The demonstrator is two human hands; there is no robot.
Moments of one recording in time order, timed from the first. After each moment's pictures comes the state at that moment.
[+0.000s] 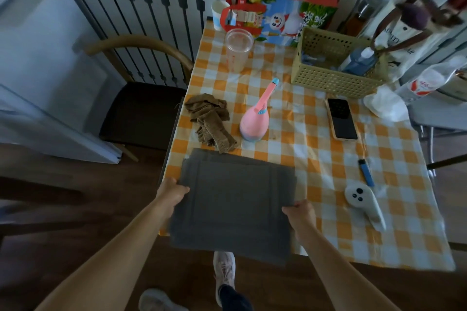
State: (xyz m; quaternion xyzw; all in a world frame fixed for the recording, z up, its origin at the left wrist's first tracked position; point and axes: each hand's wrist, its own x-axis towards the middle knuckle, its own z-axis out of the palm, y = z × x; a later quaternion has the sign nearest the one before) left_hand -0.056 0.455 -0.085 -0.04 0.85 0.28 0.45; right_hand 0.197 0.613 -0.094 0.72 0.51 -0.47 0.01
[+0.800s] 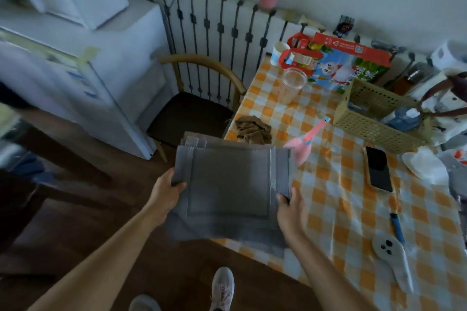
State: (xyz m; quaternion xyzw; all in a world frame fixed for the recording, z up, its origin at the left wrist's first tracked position) left_hand -0.086 0.357 -0.021 0.00 0.79 0.51 0.33; right_hand 0.095 0.558 -0.028 0.52 0.73 -0.44 -0.08
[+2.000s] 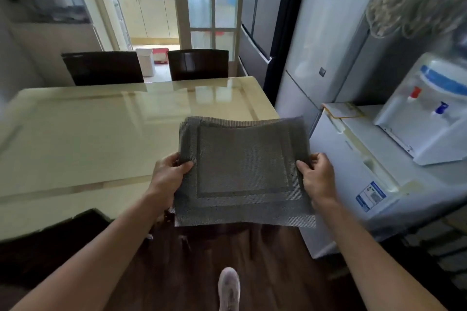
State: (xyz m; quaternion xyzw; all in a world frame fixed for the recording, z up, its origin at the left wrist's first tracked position) left_hand -0.255 -0.270 0.120 -0.31 0.62 0.70 -0.13; right_hand -0.372 -0.005 0.128 0.02 0.82 -0.57 0.01
